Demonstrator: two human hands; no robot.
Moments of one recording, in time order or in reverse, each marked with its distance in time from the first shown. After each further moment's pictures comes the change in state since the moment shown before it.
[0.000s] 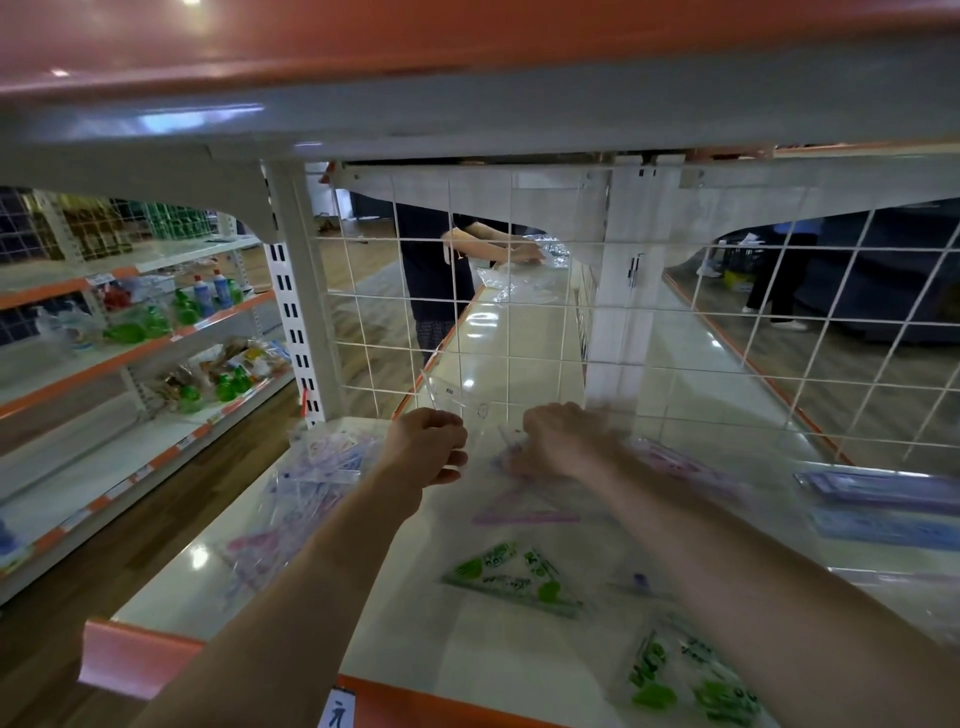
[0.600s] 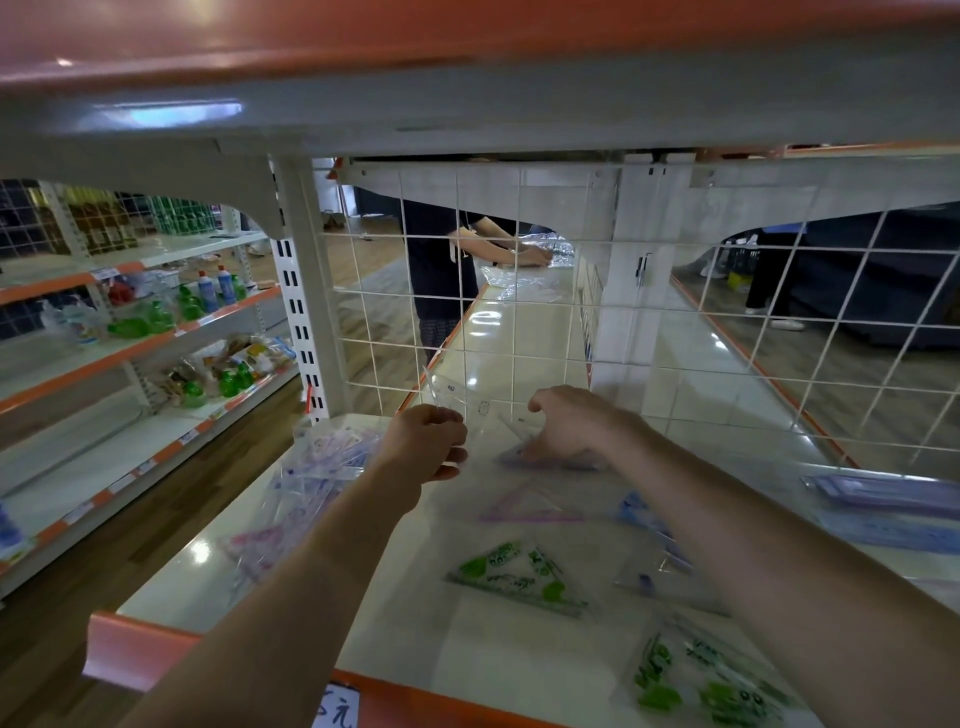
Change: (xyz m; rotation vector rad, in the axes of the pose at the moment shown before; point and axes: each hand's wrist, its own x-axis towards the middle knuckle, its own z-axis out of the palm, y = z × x) left_hand 0.003 -0.001 -0.006 0.030 -0.014 -0.003; right_hand -0.002 0.011 -0.026 0.164 -0.096 -0.040
